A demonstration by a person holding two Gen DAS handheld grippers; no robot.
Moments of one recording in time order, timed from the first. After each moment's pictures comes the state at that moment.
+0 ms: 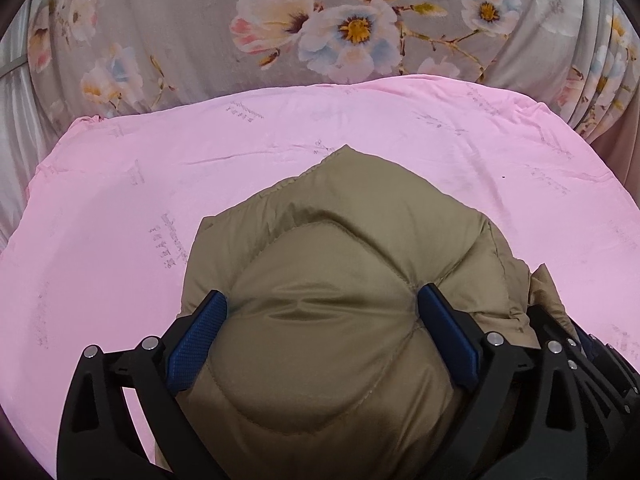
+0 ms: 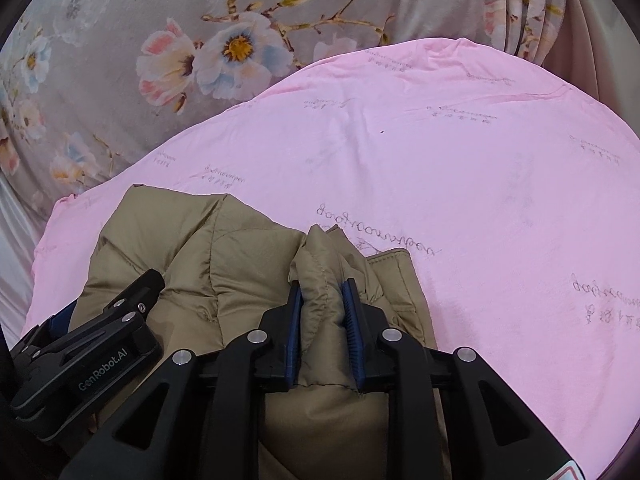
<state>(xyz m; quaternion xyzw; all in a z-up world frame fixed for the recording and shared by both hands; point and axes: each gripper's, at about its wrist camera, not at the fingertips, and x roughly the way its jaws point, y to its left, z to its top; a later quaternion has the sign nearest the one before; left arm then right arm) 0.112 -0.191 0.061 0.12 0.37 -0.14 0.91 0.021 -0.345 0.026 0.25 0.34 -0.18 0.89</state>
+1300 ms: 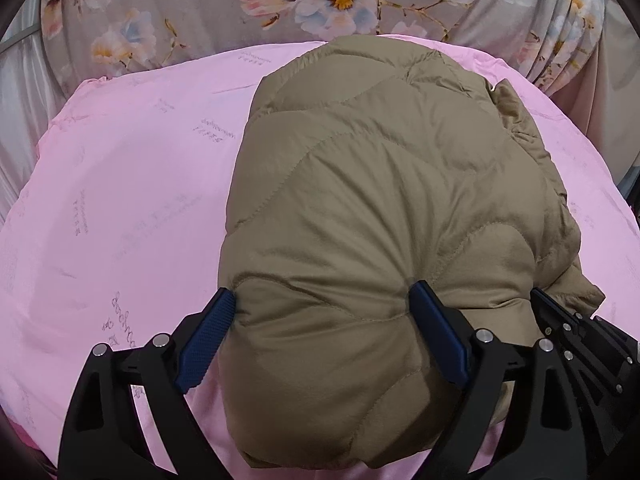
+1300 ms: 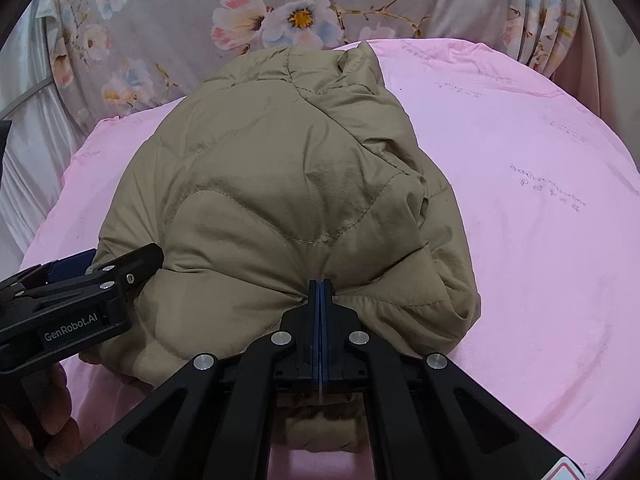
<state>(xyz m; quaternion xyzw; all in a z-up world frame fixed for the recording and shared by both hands) -0.024 -0.096 0.061 0.13 0.43 -0.18 0.88 -0.118 -0.255 0.034 0.17 0.38 -0.13 0.90</state>
